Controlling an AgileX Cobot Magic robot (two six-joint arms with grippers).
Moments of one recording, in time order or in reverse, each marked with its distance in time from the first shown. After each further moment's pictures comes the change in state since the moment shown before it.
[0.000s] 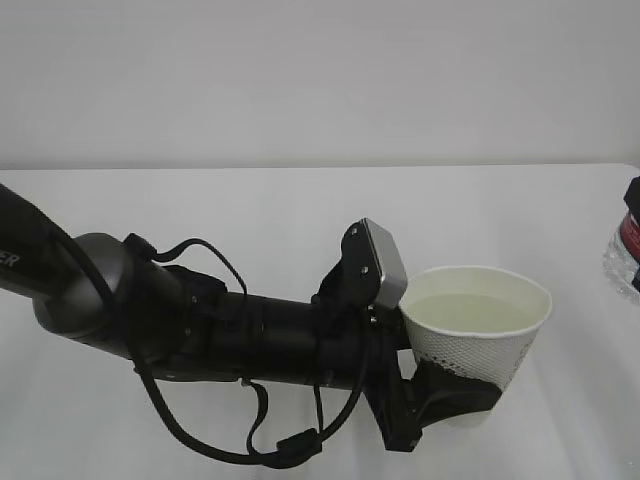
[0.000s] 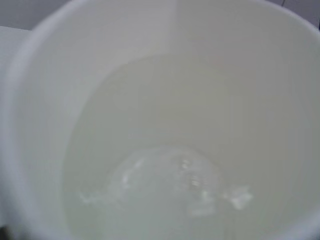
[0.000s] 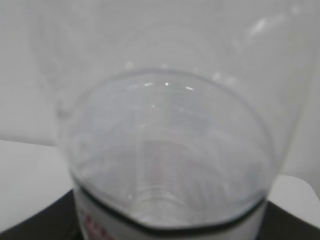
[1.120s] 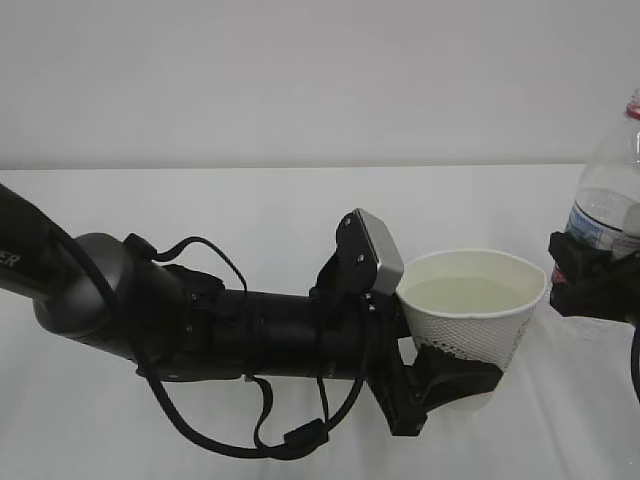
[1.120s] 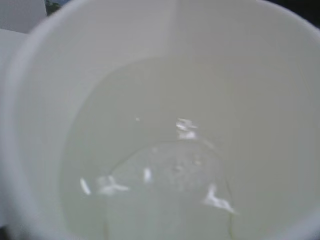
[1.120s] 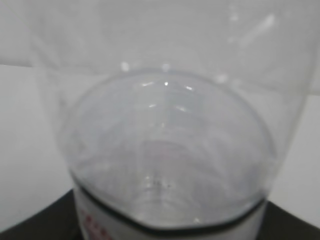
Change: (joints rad) left arm 0.000 0.000 0.000 -0.070 -0.014 0.002; right arm 0.000 0.505 -0.131 0.002 -0.117 0.002
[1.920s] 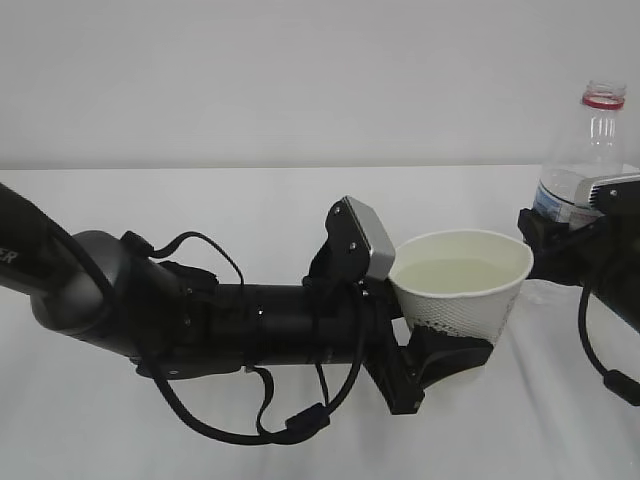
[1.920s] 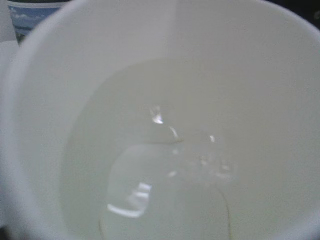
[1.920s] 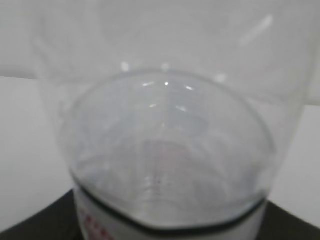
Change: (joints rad) left arm 0.009 0.000 0.000 -0.088 0.000 0.080; right arm 0.000 0.206 -0.218 0.001 -0.005 0.012
